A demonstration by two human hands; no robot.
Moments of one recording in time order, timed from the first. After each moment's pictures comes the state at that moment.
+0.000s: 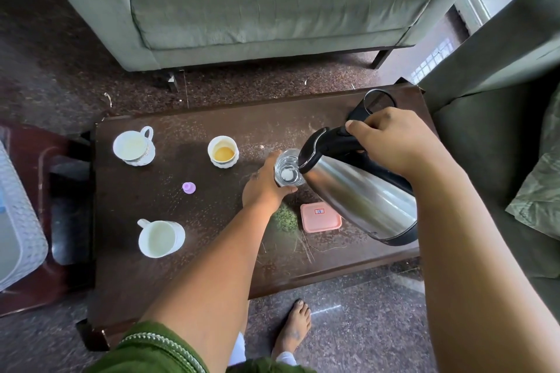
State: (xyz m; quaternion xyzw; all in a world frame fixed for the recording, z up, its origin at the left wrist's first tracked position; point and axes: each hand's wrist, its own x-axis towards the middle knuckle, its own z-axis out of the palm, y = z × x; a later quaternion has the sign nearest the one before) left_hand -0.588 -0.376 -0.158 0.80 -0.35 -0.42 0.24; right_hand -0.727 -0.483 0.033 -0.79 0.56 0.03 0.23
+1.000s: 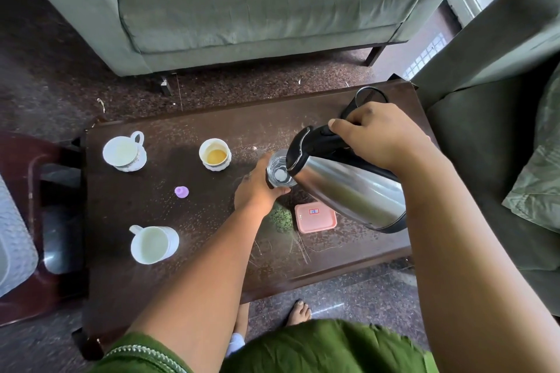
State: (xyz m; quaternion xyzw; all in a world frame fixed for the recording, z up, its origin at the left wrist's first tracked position) left_hand -0.589 -0.375 -0.169 0.80 -0.37 -0.40 0.24; right_hand -0.726 -0.487 0.032 -0.81 0.54 0.04 0.22
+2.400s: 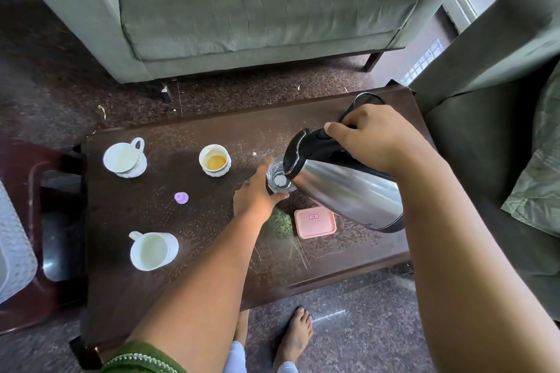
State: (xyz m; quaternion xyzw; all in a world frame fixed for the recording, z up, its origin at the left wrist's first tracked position) left_hand -0.585 -0.372 -0.179 0.82 -0.38 -0.38 0.21; right_hand -0.721 -0.489 0.031 -0.82 0.52 0.03 0.23
